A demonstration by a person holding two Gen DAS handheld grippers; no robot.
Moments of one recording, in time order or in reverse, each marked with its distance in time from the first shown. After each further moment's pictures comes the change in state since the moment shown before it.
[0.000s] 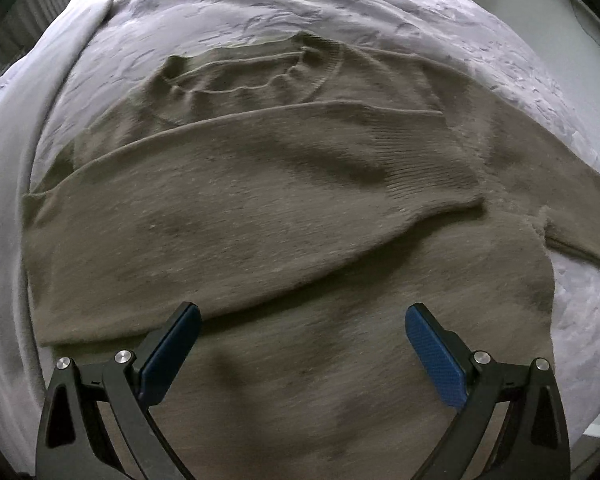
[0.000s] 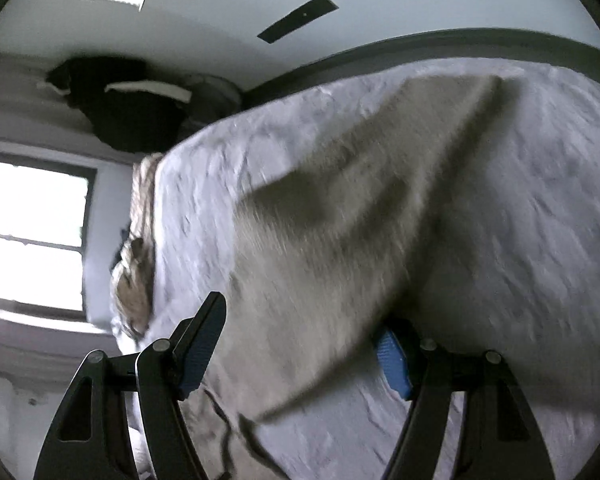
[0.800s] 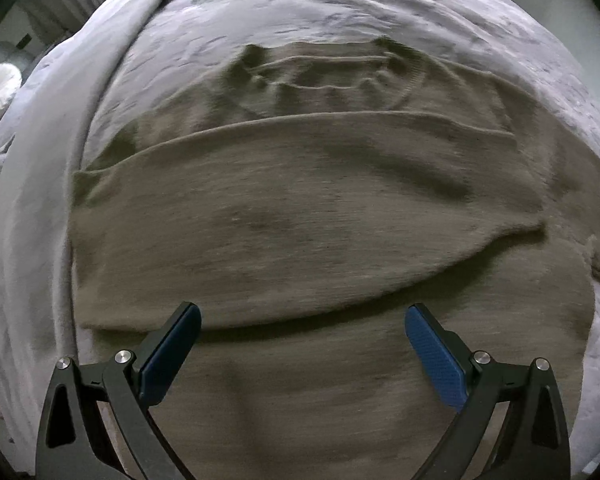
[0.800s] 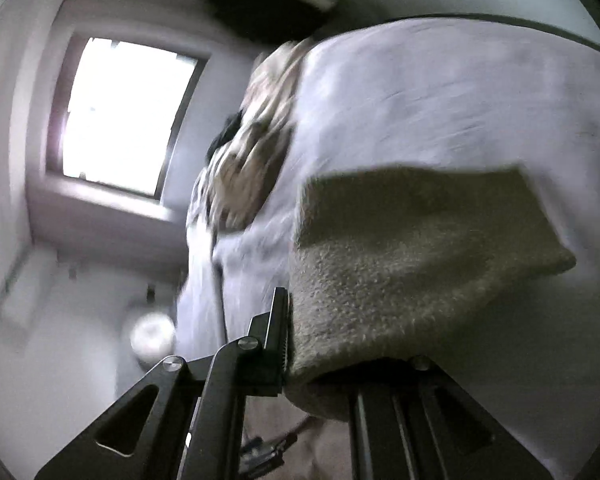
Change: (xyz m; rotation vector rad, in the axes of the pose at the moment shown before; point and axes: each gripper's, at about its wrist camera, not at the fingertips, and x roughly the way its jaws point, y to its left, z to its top) left arm 0.006 0.028 0.013 -0.112 0.012 0.166; right arm 0.093 0.184 -0.093 -0.394 0.328 0.297
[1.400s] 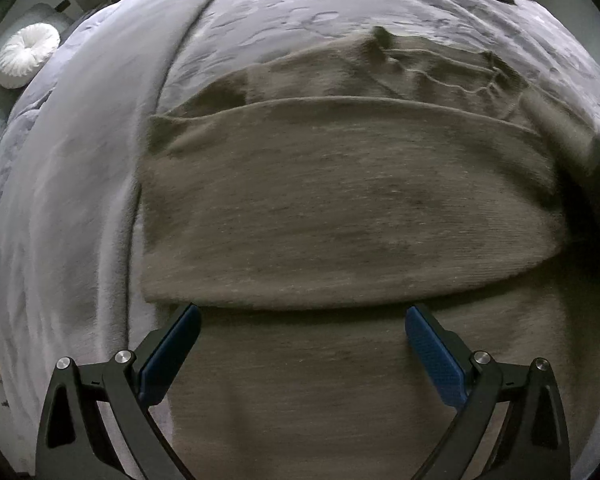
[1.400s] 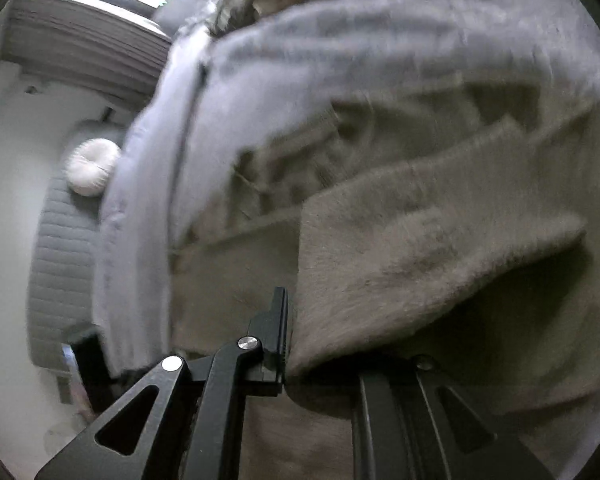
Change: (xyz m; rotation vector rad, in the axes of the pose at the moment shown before) left arm 0.011 0.085 -0.014 -0.116 0.030 0.072; right arm 0.181 0.063 -0.142 -0.325 0.480 -0.217
